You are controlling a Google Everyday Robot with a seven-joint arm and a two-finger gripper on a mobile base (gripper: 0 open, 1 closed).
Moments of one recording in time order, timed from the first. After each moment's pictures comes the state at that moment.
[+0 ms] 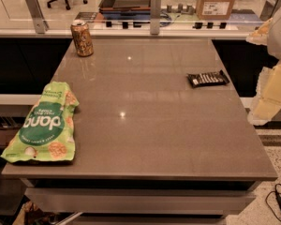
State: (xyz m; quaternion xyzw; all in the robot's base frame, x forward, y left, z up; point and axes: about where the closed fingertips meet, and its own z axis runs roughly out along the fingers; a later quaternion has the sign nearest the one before) arm 0.438 -0.213 0.989 -0.60 0.78 -0.05 0.18
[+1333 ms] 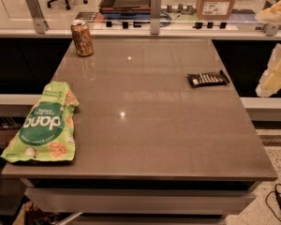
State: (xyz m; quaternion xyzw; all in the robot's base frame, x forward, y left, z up) arm 0.492 -0.243 1.005 -0.61 0.75 -0.03 0.26
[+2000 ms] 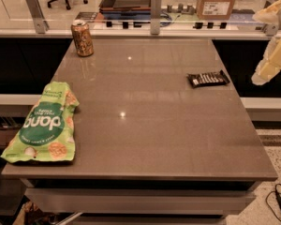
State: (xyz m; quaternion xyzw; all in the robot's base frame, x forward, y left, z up) arm 0.541 -0.264 0.990 -0.60 0.75 0.01 0.28
